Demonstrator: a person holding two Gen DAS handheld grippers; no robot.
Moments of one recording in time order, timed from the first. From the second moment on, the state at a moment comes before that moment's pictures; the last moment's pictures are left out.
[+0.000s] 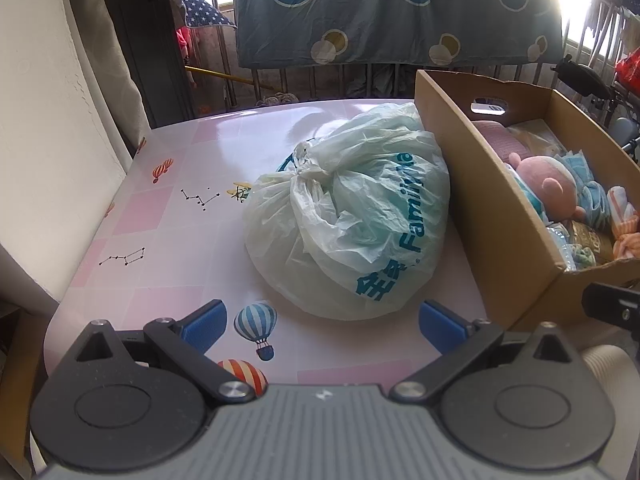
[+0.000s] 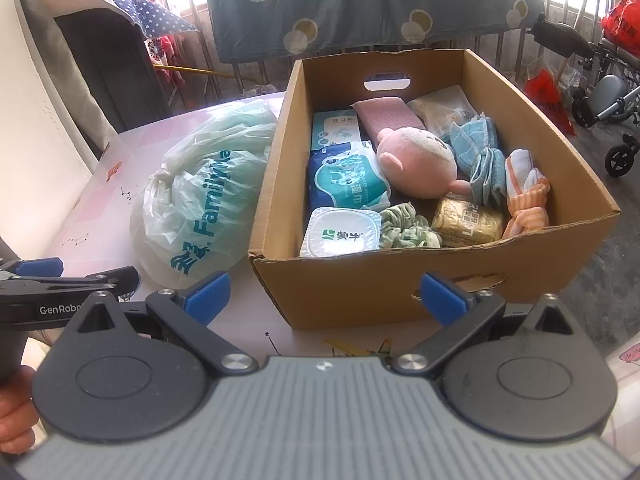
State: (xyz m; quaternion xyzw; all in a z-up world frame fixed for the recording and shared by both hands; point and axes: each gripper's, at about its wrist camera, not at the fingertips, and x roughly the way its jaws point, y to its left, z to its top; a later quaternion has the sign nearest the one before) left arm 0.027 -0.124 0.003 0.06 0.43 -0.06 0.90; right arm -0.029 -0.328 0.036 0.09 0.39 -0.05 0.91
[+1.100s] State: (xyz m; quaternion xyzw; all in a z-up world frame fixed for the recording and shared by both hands) left arm 0.025 -0.129 0.002 0.07 0.44 -0.07 0.89; right arm -0.027 -0.328 0.032 0.09 0.40 -0.04 0.91
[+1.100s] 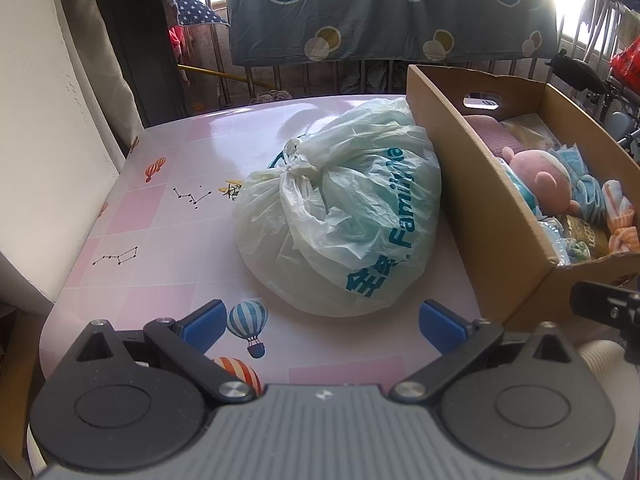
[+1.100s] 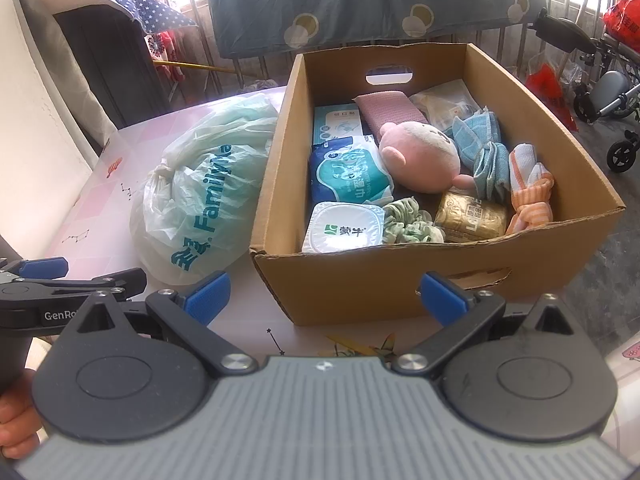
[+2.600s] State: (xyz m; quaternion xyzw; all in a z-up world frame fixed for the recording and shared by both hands) left arm 0.026 -0.200 0.030 0.07 0.43 -0.16 0.89; right arm -0.068 -0.392 0.071 0.13 0.37 -0.12 0.91
